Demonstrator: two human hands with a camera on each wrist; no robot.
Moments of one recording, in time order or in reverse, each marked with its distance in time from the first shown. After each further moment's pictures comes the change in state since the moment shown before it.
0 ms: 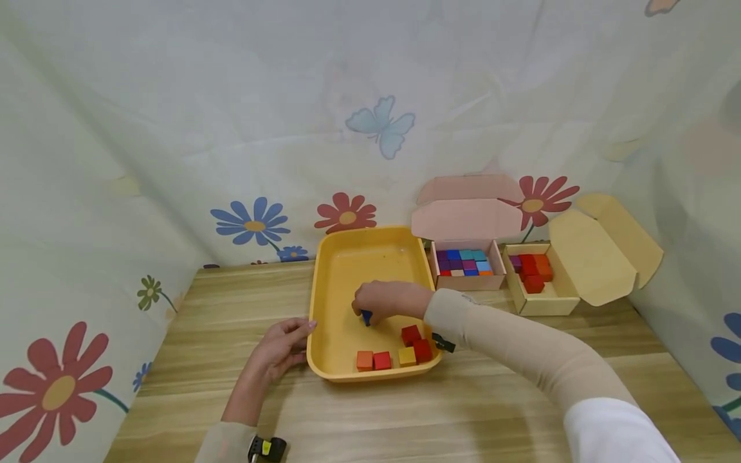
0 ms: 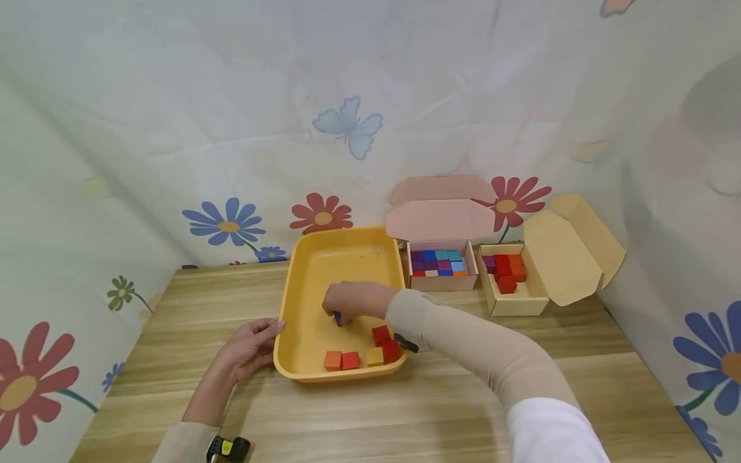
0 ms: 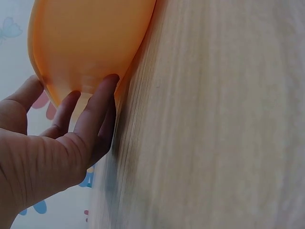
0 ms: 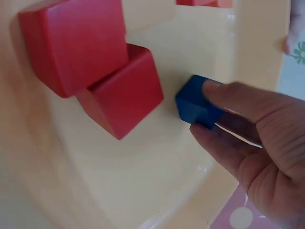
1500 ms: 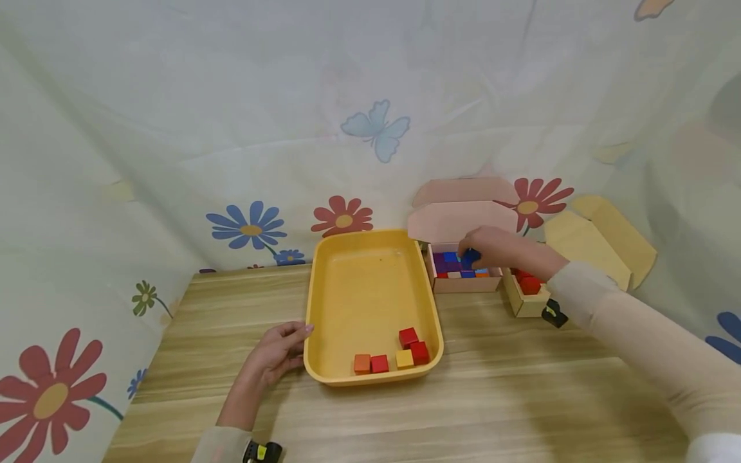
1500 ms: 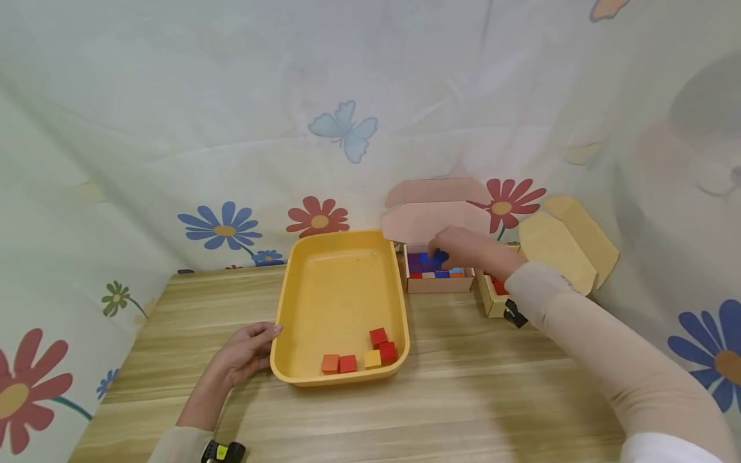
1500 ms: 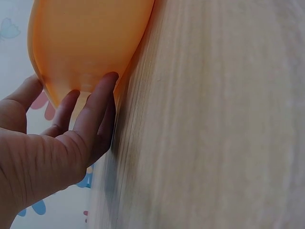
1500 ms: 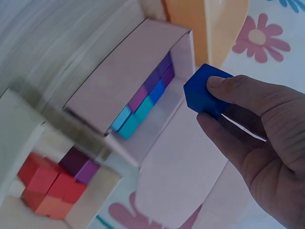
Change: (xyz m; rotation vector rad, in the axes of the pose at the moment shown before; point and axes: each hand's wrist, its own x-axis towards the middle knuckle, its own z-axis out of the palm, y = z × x) left_hand -0.001 0.001 -0.002 -0.017 -0.049 0.003; right_hand -0.188 0.122 -0.019 0.094 0.236 0.314
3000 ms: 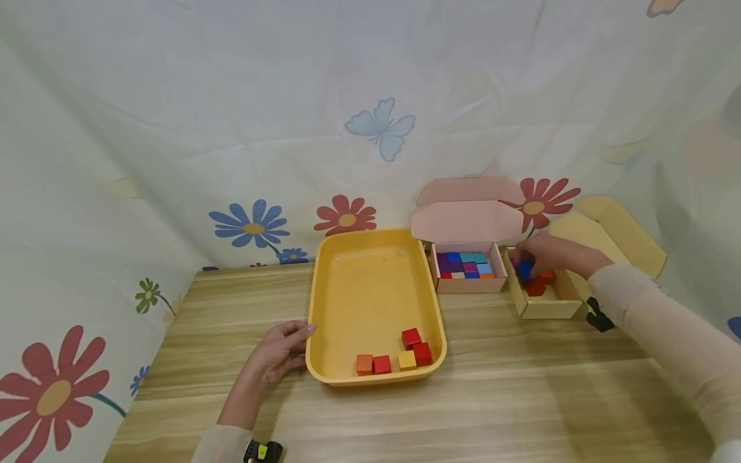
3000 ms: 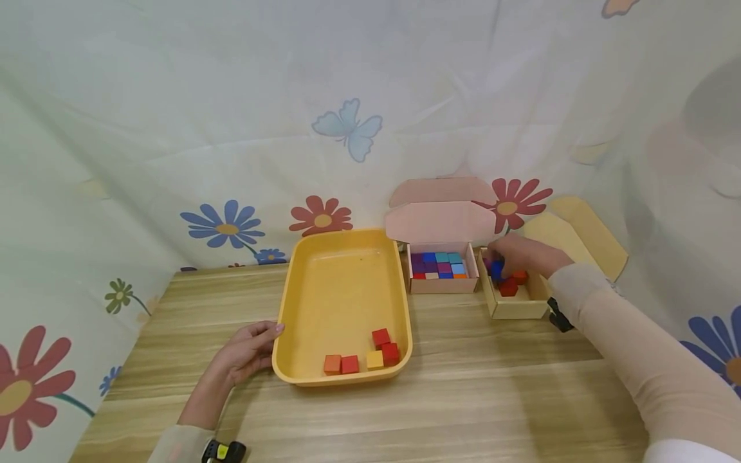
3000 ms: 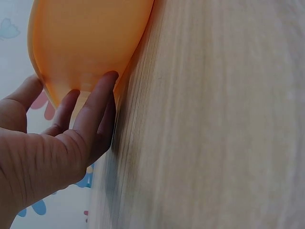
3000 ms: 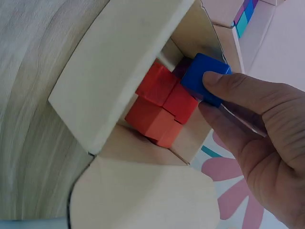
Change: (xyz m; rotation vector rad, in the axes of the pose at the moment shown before) left_hand 0.002 0.000 -0.003 -0.003 -0.021 -0.007; right_hand -0.053 0.085 0.031 0.172 -0.122 0.181
